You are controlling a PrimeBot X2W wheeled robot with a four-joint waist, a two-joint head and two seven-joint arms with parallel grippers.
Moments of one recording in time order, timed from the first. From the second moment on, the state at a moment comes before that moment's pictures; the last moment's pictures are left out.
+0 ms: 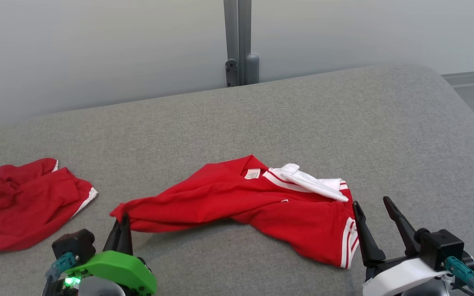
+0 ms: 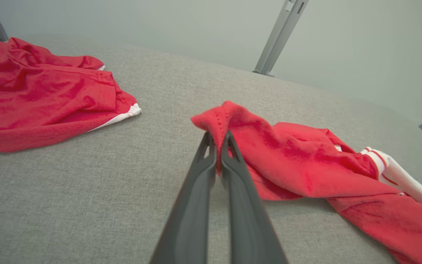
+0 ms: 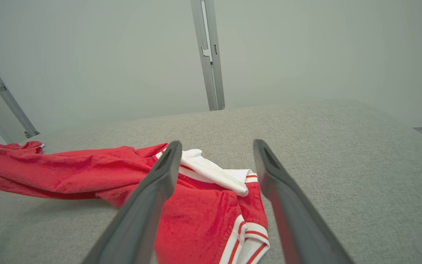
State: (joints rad) left arm -0.07 0.30 -0.43 0.14 -0.74 0.32 -0.09; right arm 0.12 -0.05 0.08 -0.05 0.17 0.13 -0.13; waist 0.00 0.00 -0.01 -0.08
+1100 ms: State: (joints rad) left arm -0.45 0.30 -0.42 0.71 -0.67 0.34 -0.04; right arm 0.04 -0.05 0.13 -0.06 0.16 0.13 -0.13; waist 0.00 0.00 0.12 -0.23
